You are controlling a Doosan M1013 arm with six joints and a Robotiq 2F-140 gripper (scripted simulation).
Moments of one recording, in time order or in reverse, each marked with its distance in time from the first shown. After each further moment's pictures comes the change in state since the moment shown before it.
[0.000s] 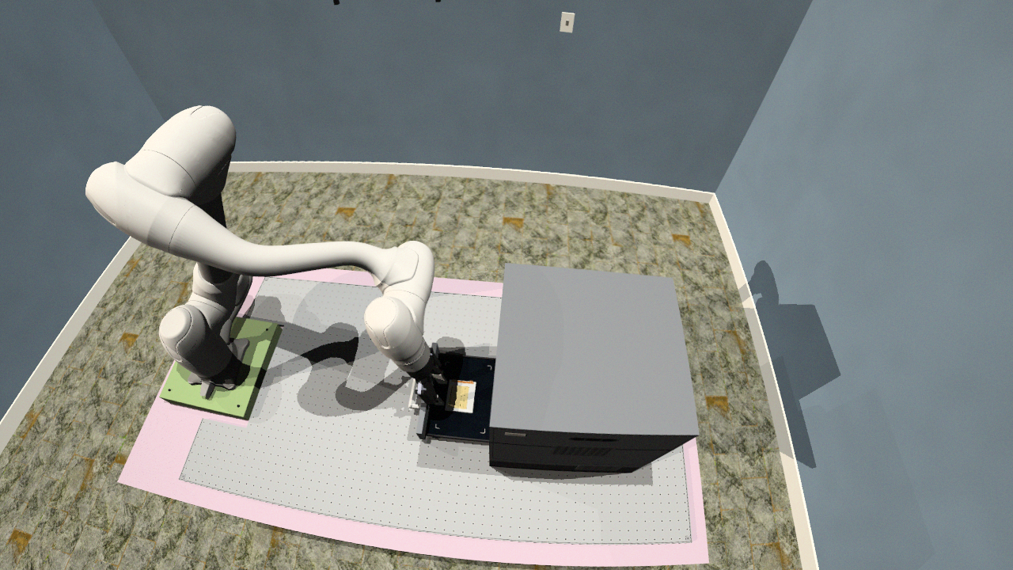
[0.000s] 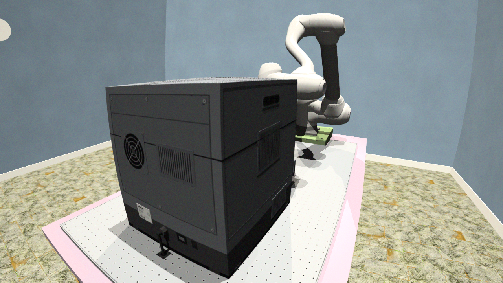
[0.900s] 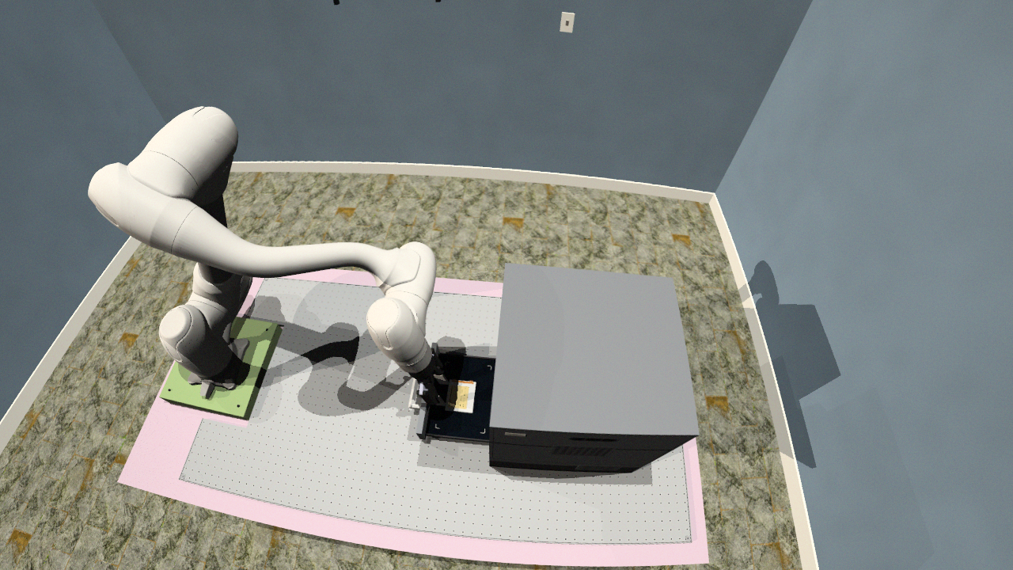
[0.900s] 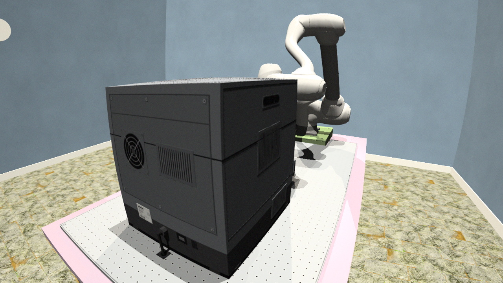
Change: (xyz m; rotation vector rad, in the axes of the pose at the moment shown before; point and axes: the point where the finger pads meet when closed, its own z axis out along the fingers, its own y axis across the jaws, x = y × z) arm 0.003 0.000 0.004 0.000 0.000 0.000
